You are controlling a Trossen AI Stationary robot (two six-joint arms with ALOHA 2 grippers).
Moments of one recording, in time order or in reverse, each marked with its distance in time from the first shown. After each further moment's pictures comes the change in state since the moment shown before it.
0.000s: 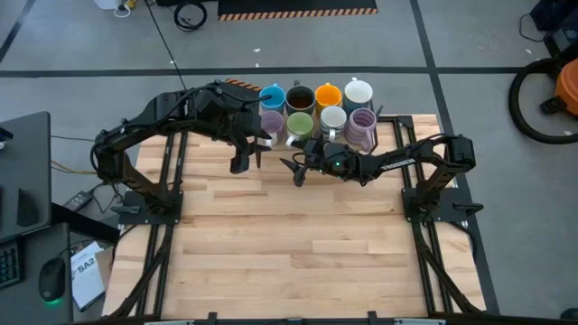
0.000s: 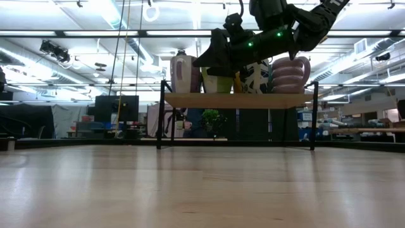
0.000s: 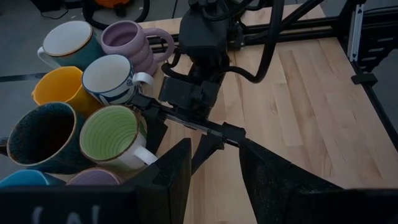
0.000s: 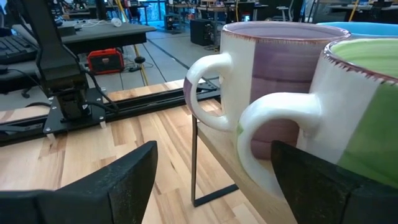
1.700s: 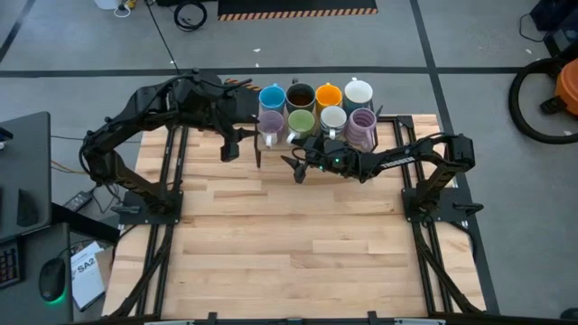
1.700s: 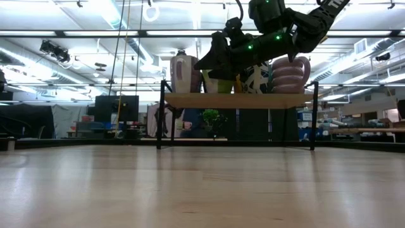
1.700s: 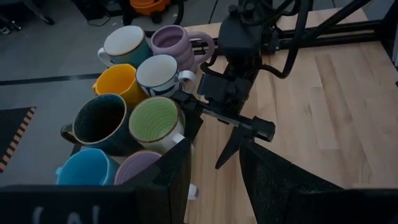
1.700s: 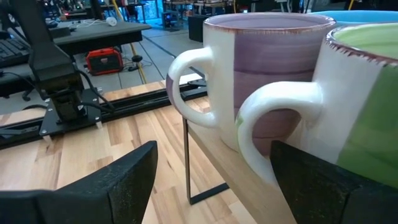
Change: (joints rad) left arm 0.064 -0.070 0.000 -0.015 -0.076 0.038; right arm -0.035 0.000 0.000 -0.013 -0.030 0.035
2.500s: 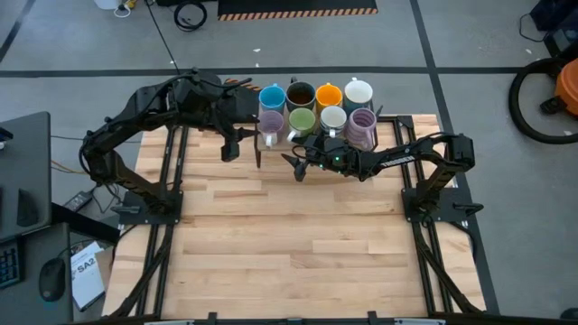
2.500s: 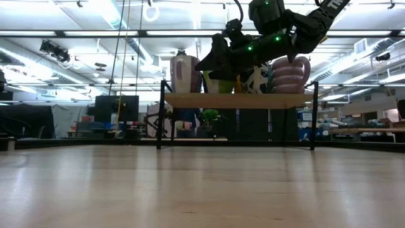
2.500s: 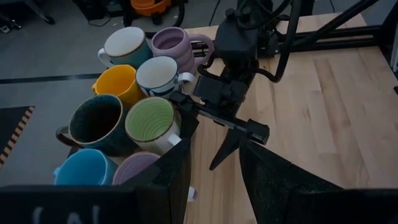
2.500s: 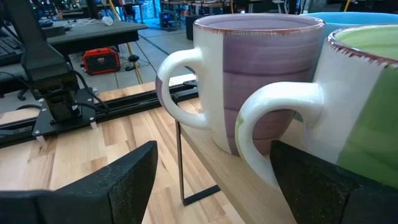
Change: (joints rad) left arm 0.000 0.000 0.000 0.007 0.000 -0.018; right arm -0.018 0.000 0.000 0.001 -0.004 -0.010
